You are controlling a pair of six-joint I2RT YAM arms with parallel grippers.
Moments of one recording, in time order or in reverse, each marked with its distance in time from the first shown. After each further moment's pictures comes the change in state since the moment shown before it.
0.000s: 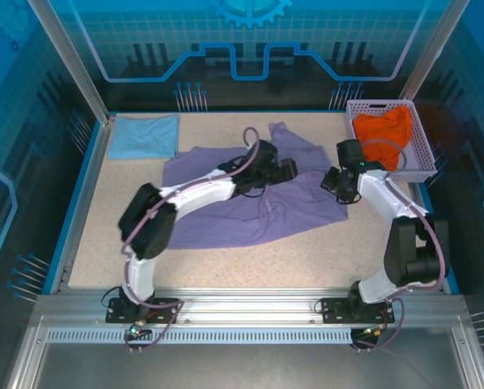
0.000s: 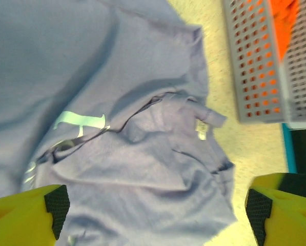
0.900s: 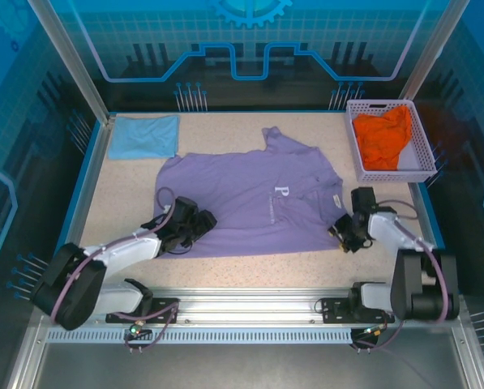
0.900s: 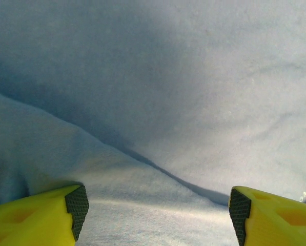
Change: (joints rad) left arm 0.240 -0.672 -1.013 0.077 0.014 -0.212; right arm -0.135 -0.274 -0.495 -0.021 -0.181 0.272
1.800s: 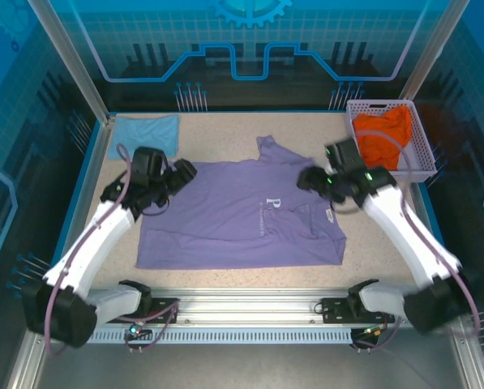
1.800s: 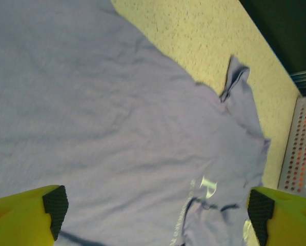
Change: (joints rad) left arm 0.287 -0.036 0.619 -0.526 0.082 0.167; right arm 0.413 0.101 0.747 -0.226 0.146 -0.320
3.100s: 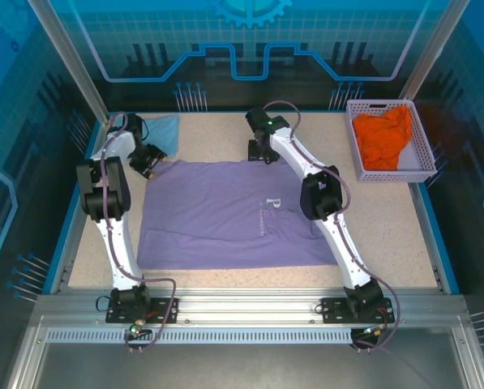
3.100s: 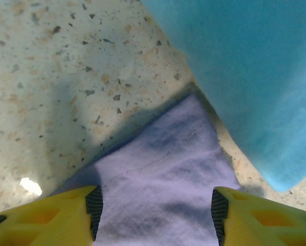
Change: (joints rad) left arm 0.379 1.041 0.715 -0.179 0.095 0.135; right arm 0.091 1.334 1.286 -0.213 0.137 -0.159
